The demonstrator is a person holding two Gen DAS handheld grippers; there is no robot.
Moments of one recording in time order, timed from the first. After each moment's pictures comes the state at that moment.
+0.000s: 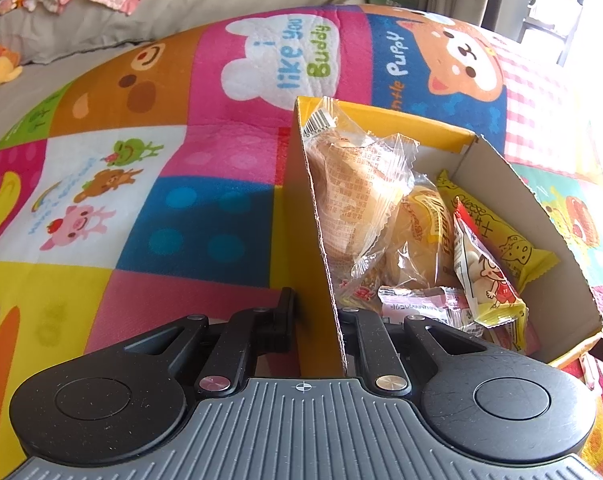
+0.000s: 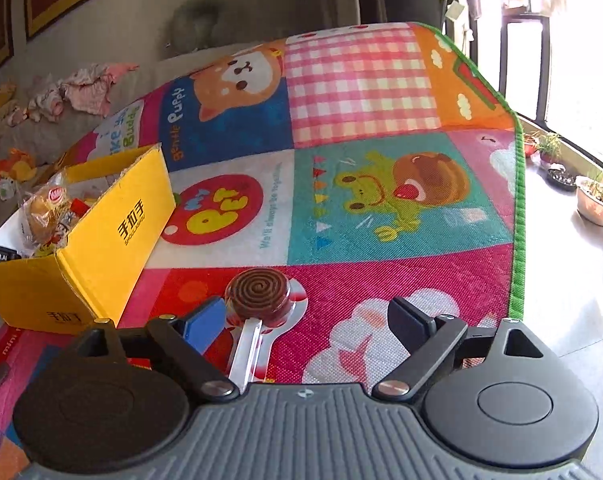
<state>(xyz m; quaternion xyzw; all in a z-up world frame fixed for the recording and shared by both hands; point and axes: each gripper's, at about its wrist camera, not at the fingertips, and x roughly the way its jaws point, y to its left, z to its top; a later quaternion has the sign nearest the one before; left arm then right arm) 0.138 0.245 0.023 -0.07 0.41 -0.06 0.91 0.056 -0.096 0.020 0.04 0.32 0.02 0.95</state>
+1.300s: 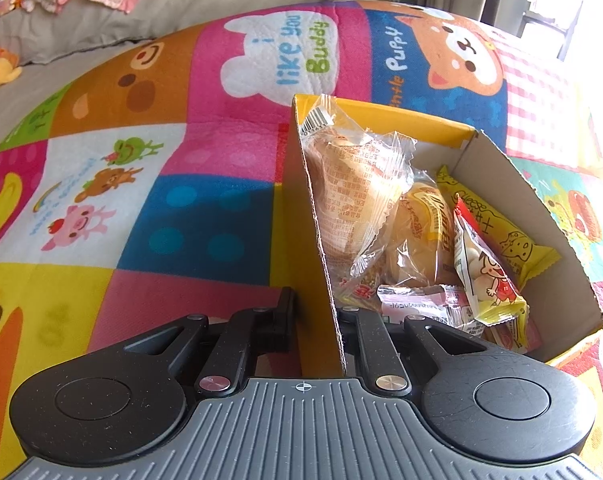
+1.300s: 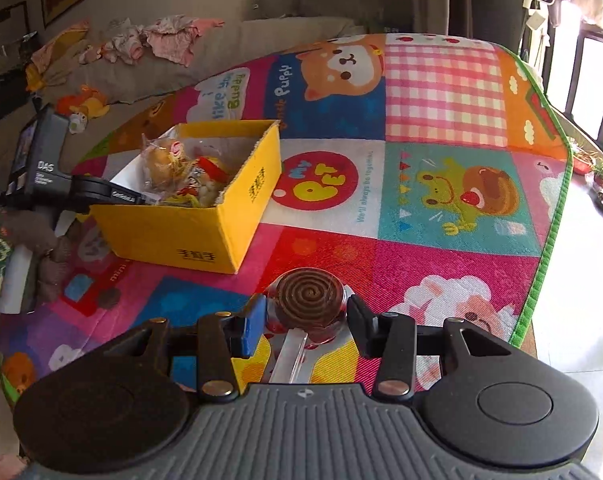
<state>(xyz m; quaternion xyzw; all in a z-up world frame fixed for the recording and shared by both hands) 0.138 0.244 0.024 -0.06 0.42 -0.06 0.91 -0.015 -0.053 0.085 -0.02 0.36 0.12 0.92</state>
